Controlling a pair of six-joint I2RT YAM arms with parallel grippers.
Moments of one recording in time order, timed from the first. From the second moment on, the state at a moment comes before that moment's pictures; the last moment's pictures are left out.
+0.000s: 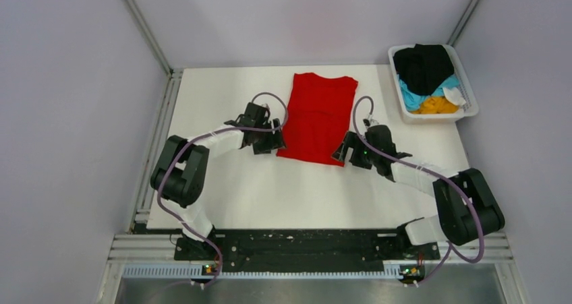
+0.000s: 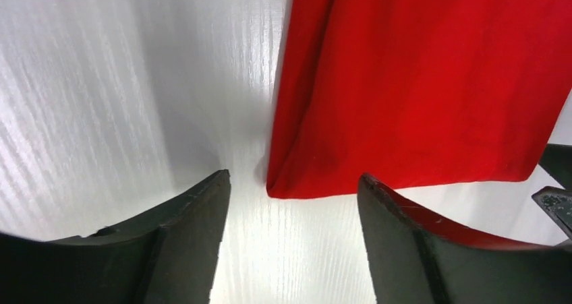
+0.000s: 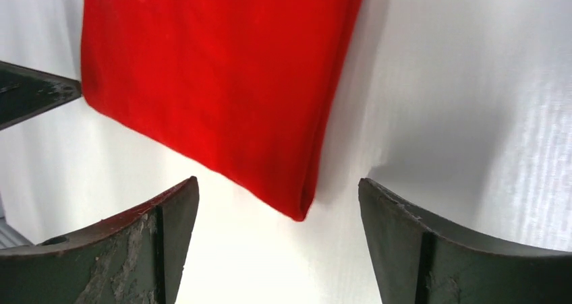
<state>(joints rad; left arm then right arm) -0.43 1.75 1.05 -0.26 0.18 -0.60 0.33 1.39 0.56 0.09 -0.21 0.59</state>
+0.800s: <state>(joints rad) -0.45 1.85 1.02 -0.07 0.29 -0.66 0.39 1.47 0.53 0.16 -0.12 0.62</state>
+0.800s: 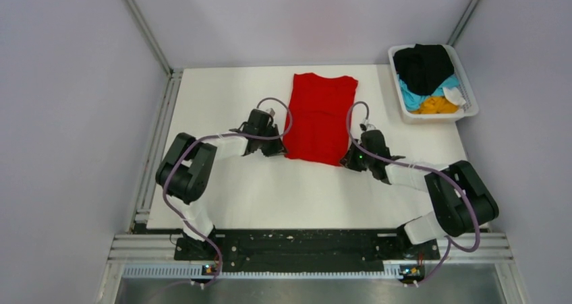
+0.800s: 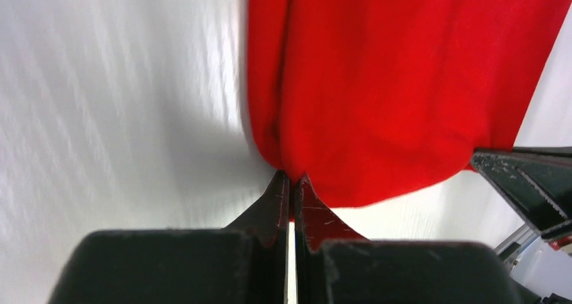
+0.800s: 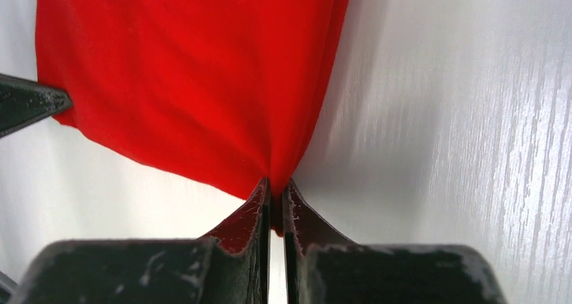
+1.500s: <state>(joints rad) -0.86 1.22 0.39 -0.01 0.03 -1.00 0.67 0.77 0.24 -0.31 -0.13 0.76</state>
